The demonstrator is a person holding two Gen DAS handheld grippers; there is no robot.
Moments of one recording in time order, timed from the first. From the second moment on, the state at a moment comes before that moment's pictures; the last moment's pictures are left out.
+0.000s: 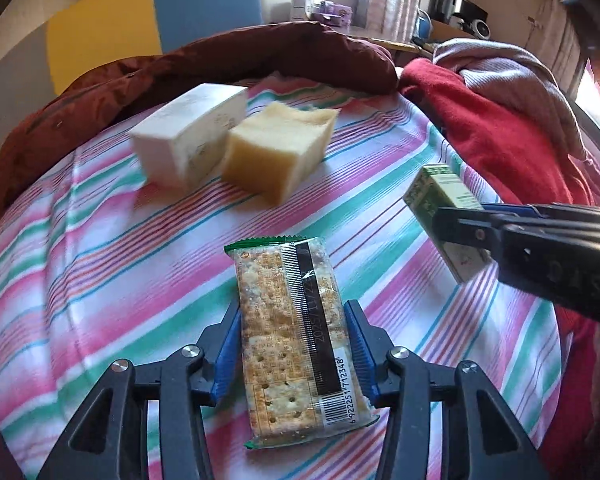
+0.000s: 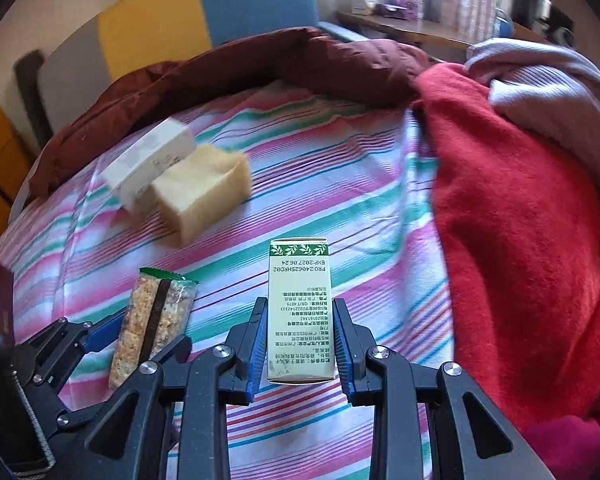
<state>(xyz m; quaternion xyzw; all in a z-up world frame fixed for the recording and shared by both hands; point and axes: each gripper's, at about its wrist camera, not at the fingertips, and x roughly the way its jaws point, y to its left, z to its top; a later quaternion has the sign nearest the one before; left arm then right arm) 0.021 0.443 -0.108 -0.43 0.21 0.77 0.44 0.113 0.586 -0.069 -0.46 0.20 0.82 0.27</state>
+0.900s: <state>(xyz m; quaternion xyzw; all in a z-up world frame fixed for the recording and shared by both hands) 0.020 0.293 -0.043 -0.38 0.14 0.84 0.37 0.085 0.509 -0.066 -0.46 0.11 0.87 0.12</state>
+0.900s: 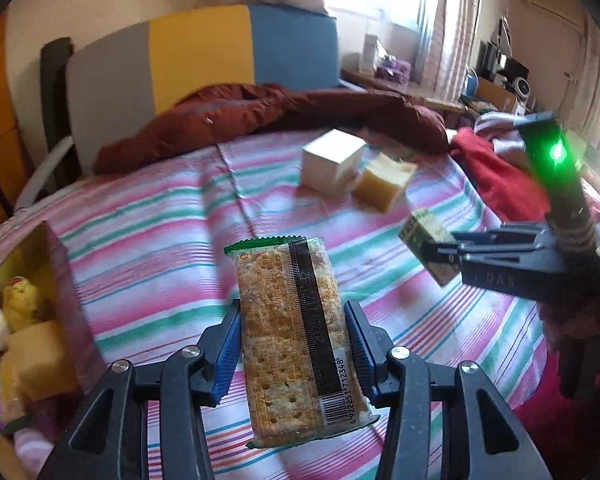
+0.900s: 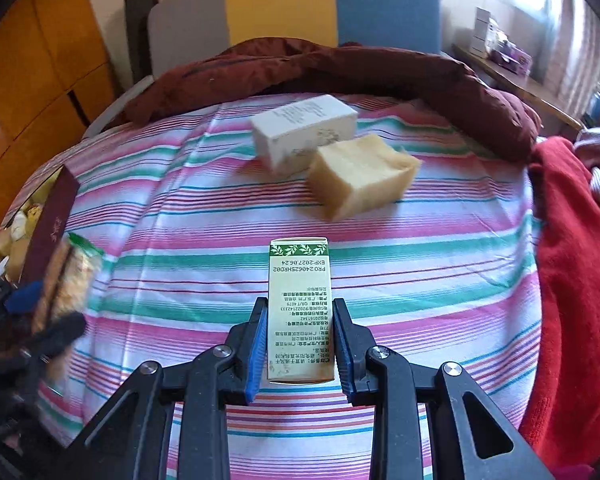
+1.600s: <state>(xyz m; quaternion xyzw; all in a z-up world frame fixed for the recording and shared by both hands) -0.010 0.157 -0.021 -0.38 0.07 0.89 0.25 0.066 0.430 -0.056 -0.46 0.14 0.88 0.01</state>
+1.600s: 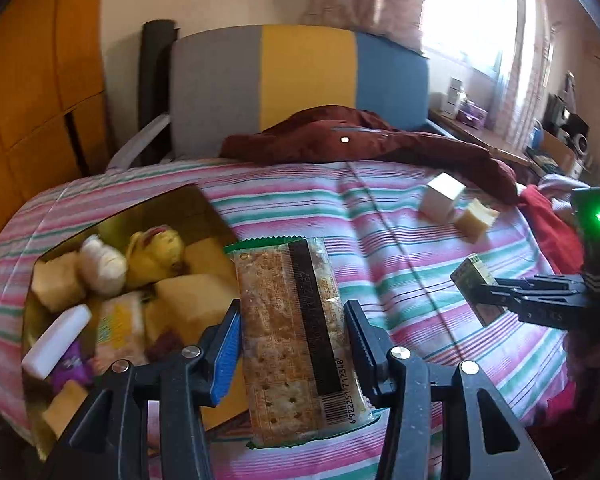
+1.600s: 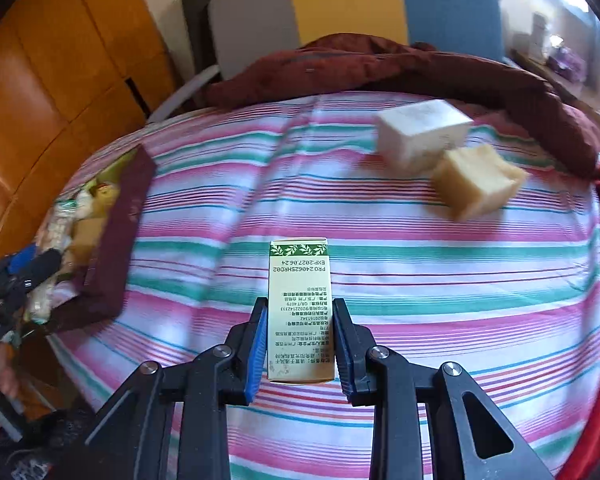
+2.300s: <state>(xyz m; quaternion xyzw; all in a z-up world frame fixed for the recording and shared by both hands) -0.022 -0.008 -0.026 -0.39 -0.06 0.91 0.13 0.022 0.256 -0.018 -0.42 0.09 0.89 -0.17</state>
